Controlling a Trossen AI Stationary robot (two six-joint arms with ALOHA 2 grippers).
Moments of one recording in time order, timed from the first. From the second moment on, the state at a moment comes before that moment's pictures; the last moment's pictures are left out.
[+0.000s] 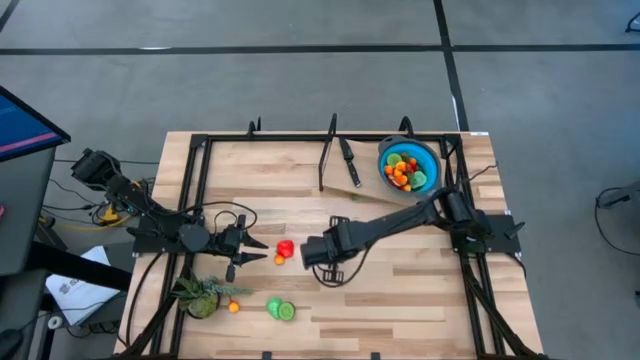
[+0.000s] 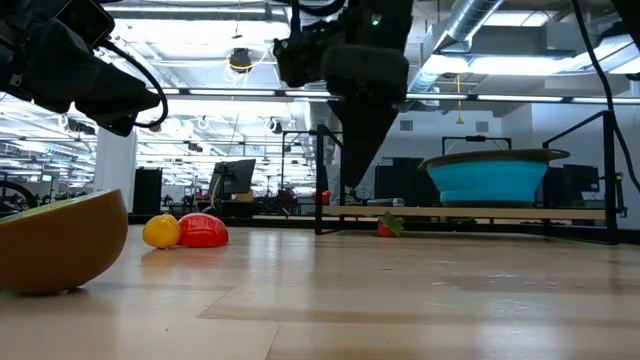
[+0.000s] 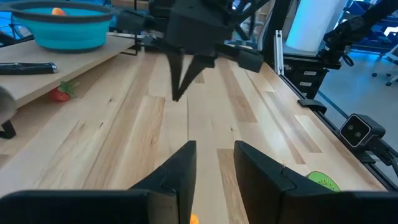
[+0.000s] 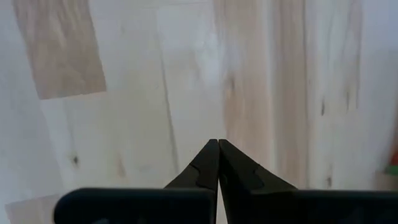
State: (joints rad) left arm -0.55 0.94 0.08 0.64 -0.47 -0.22; right arm 0.24 2.17 1.81 -1.09 0.23 0.33
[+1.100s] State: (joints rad) left arm -0.55 0.94 0.08 0.64 -0.47 -0.19; right arm 0.76 2.17 1.80 -1.23 0.71 1.51
